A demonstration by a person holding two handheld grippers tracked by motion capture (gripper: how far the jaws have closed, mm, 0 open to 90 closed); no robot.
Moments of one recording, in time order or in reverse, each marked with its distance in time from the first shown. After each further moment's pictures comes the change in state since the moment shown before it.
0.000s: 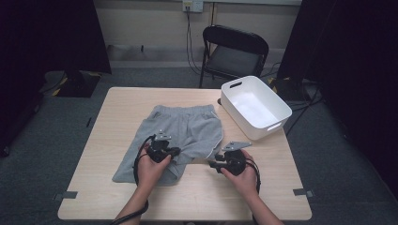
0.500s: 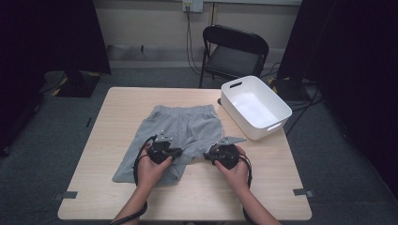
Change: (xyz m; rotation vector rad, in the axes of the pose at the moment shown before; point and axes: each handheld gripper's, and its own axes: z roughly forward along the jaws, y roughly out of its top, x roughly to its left) left arm -0.007 0.003 -0.005 -0.013 -0.038 0.040; right arm -0.003 0.017 0.019 -0.067 0.023 0.037
